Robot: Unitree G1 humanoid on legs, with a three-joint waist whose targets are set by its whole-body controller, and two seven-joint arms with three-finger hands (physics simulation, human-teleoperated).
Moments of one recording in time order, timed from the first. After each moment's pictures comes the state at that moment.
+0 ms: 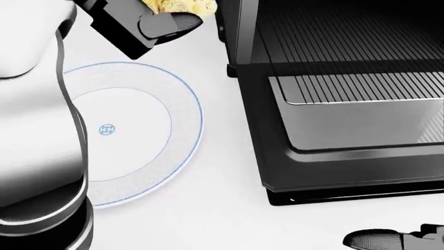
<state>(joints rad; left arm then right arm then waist) -1.08 0.06 -0.05 -0.35 0.87 0.77 -0.69 0.17 -0.21 -0.31 -1.02 0.33 0.37 -0.08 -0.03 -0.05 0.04</state>
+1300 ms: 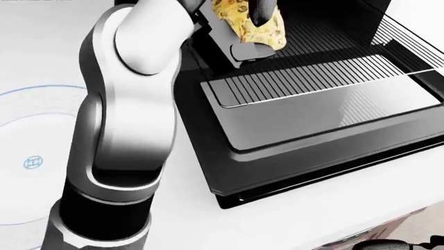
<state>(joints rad) -1.09 -0.10 -0.10 0.00 0.79 0.56 -0.51 0.23 -0.18 -0.34 -1.02 0.32 0.33 -0.05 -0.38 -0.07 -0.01</state>
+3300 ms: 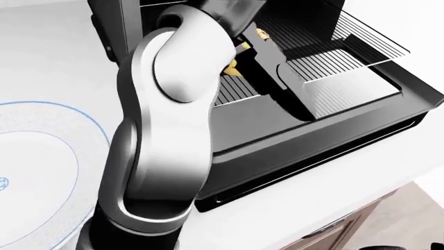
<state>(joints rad) -1.05 -0.22 -0.16 -0.06 0.80 0.58 -0.54 0.25 -0.11 -0.36 -1.02 0.26 0.32 0.02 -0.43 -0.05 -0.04</state>
